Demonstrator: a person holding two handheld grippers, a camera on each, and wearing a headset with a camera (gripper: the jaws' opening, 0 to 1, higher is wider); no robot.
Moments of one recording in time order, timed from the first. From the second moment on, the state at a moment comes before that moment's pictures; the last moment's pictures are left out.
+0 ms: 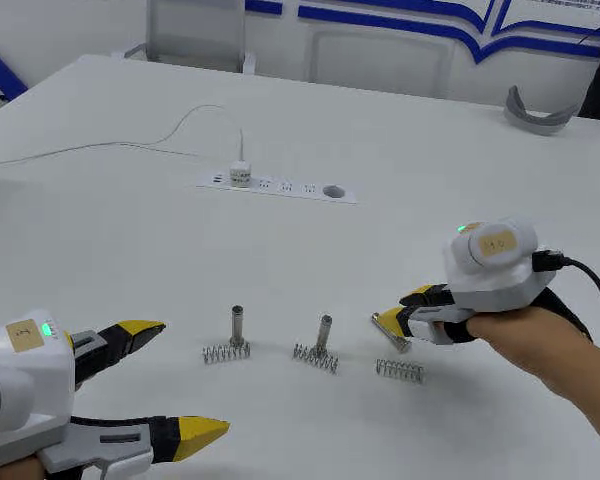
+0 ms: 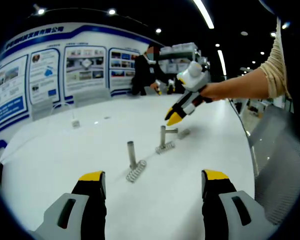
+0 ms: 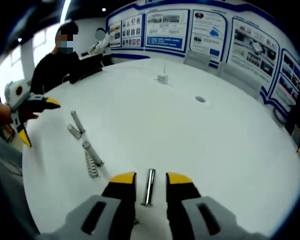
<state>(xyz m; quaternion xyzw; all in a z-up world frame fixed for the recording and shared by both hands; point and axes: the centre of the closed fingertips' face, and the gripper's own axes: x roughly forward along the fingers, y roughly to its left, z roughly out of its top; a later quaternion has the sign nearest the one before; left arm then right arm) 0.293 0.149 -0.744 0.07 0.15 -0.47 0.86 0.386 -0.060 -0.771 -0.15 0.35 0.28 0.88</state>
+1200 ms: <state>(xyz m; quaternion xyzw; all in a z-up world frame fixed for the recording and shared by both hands) 0.293 0.154 -0.750 0.07 0.16 -0.47 0.87 0.396 -0.053 -0.804 -0.13 0.44 0.26 0.85</state>
